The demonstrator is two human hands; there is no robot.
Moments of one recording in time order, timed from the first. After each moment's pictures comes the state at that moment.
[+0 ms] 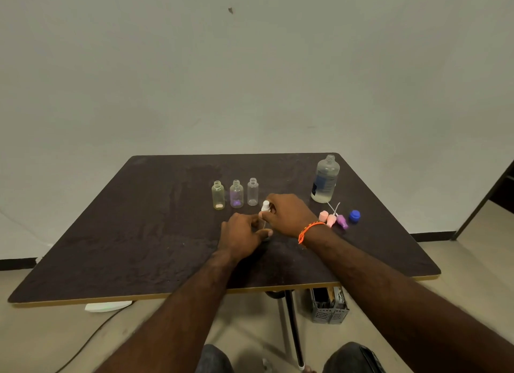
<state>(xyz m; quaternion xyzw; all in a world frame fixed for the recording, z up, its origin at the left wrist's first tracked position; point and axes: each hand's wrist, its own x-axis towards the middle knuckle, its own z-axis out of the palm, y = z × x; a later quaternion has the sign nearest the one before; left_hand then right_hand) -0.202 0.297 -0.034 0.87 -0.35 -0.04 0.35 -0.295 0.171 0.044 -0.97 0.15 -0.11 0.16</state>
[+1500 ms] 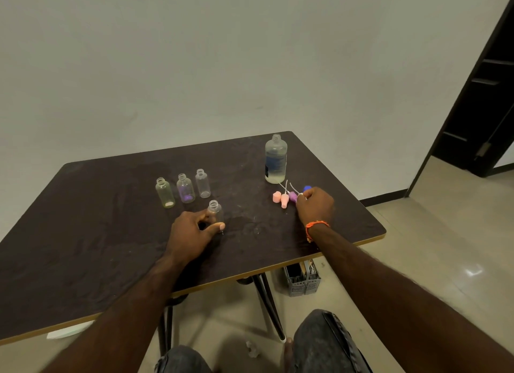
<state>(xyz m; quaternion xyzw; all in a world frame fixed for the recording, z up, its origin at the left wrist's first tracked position) -0.203 0.302 -0.042 0.81 -0.44 -0.01 0.39 -0.388 0.065 -0.019 -0.71 0.52 -0.35 0.31</state>
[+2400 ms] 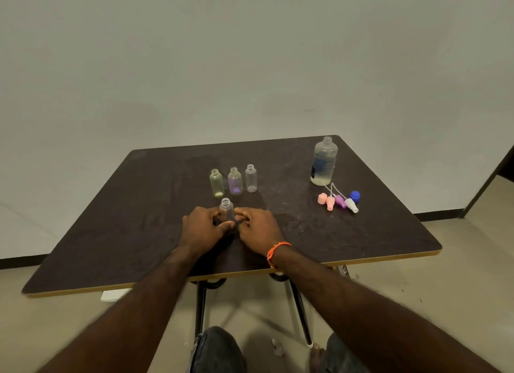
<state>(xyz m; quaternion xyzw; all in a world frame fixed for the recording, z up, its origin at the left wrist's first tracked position) -0.172 0.374 -0.036 0.88 -0.36 0.02 0.30 -0.284 0.235 -0.034 -0.90 0.13 -0.21 0.35</state>
